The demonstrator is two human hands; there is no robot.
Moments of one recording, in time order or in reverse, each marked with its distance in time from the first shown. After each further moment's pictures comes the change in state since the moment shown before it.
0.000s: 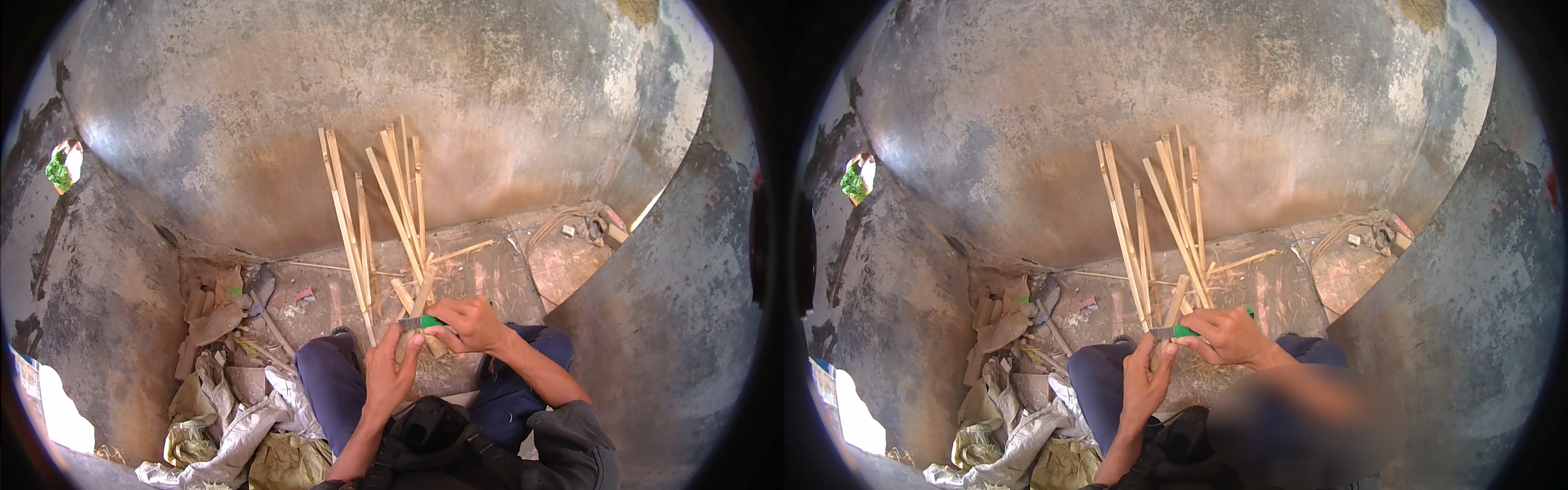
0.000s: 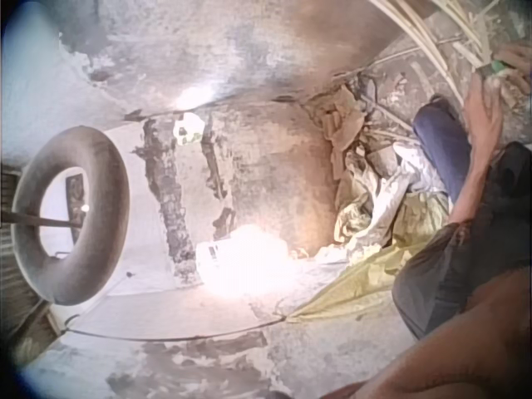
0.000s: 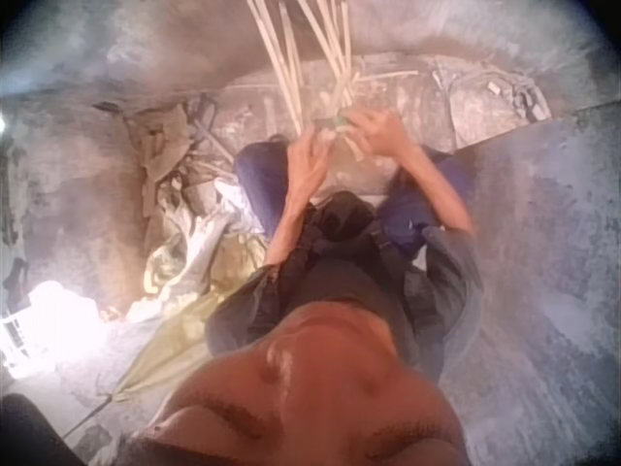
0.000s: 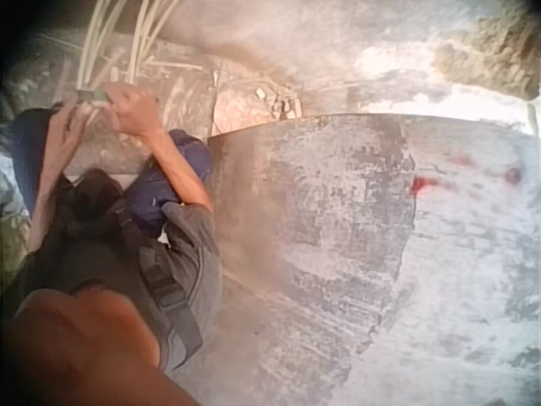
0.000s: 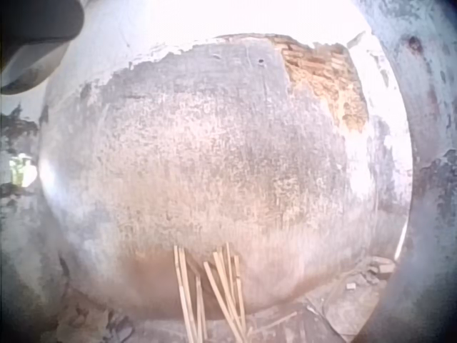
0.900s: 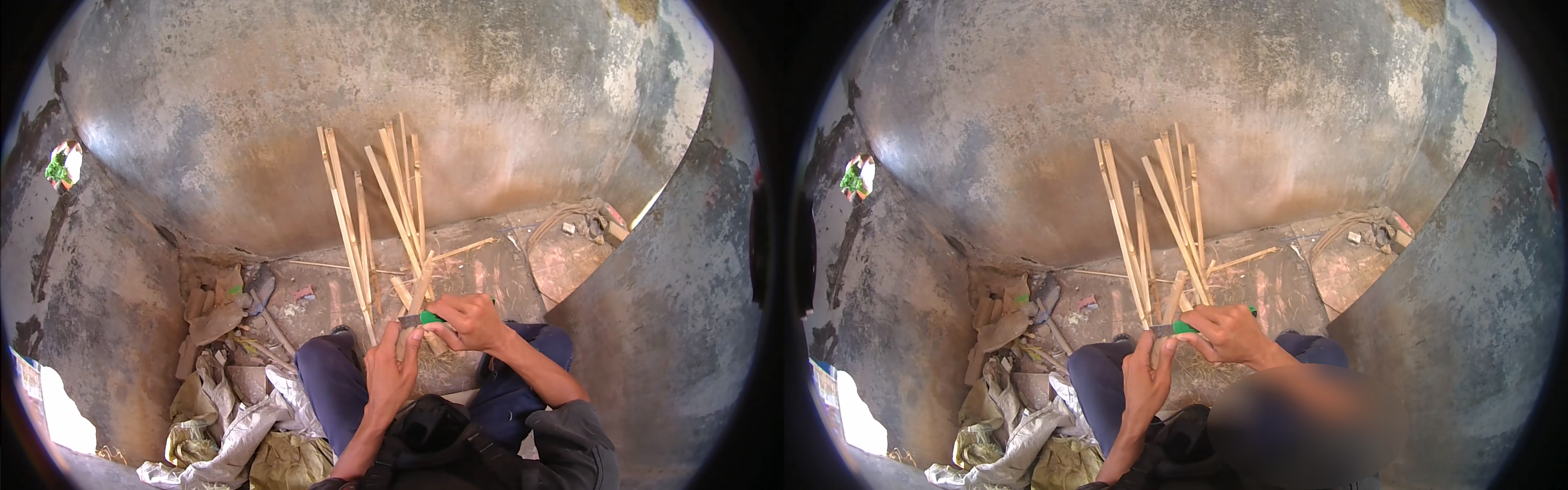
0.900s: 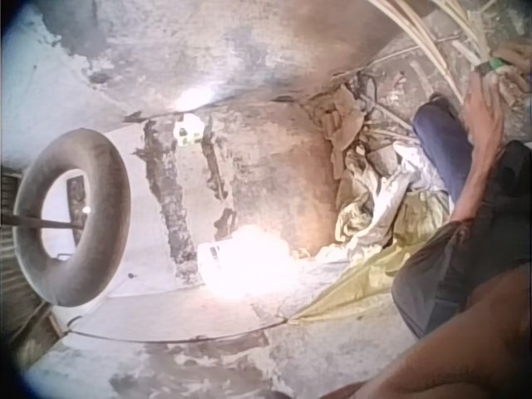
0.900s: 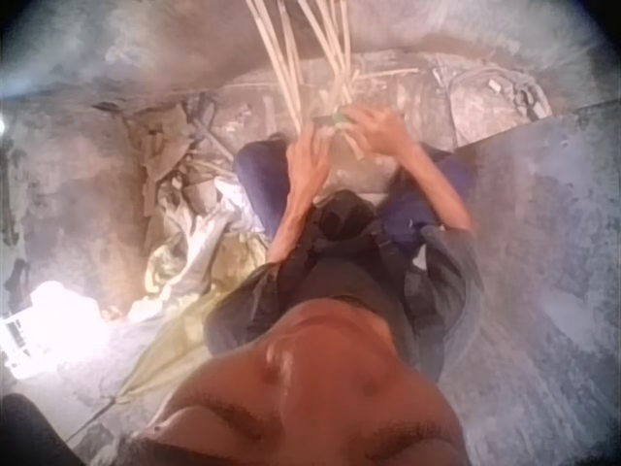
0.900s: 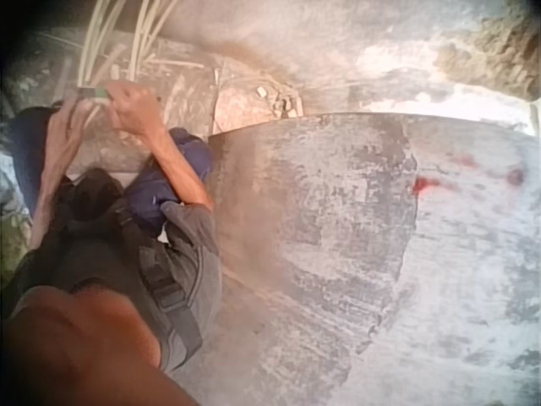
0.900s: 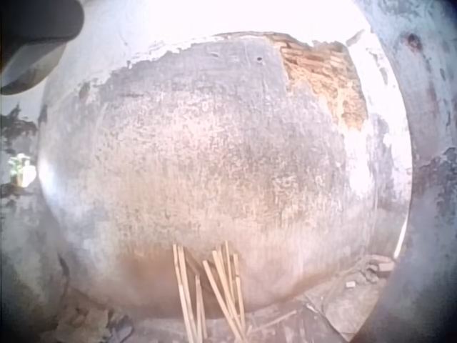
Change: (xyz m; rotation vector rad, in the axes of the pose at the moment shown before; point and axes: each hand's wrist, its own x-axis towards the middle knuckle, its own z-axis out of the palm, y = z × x) left_hand 0.000 0.020 0.000 0.175 0.052 0.010; right_hand 0.001 -0.003 -0.001 -0.070 0.018 0.017
